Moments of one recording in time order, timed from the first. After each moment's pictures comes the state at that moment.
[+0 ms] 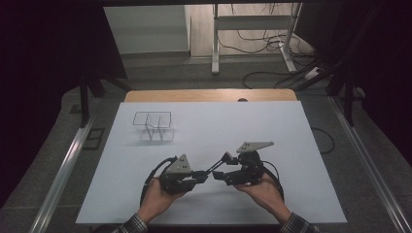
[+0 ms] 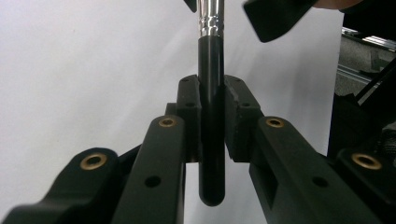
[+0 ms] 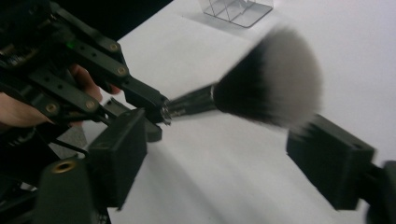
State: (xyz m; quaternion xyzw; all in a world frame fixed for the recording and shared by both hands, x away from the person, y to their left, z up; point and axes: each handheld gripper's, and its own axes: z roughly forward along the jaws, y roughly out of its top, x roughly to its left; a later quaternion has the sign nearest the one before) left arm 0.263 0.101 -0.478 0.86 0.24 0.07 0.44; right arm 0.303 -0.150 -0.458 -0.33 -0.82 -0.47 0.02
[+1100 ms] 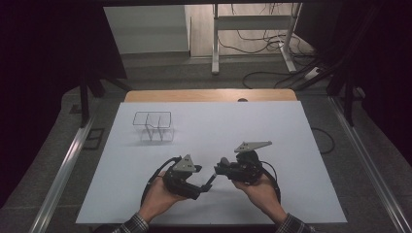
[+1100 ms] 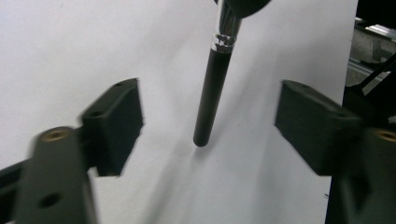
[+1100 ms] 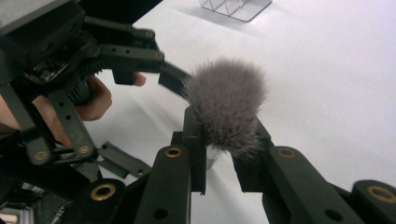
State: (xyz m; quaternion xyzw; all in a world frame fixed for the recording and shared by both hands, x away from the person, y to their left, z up) left arm 0.271 0.092 -0.487 0.87 0.26 0.05 0.41; right arm 0.298 -0.145 -0.451 -0.34 -0.83 -0.45 0.02
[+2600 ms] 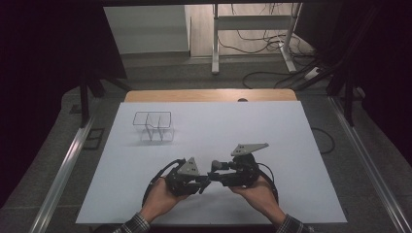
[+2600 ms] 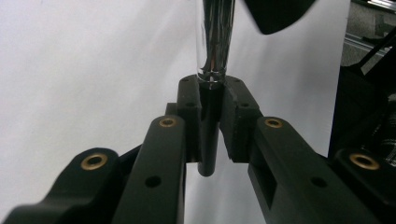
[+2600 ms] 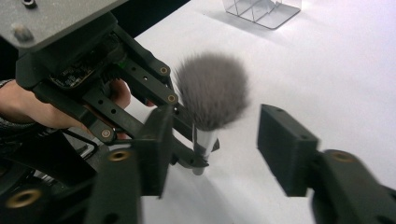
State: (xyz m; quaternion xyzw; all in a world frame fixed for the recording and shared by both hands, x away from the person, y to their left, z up) left arm 0.266 0.085 -0.484 0.89 0.23 0.05 0.39; right arm 0.294 -0.138 -0.453 -0.30 -0.83 -0.47 0.03
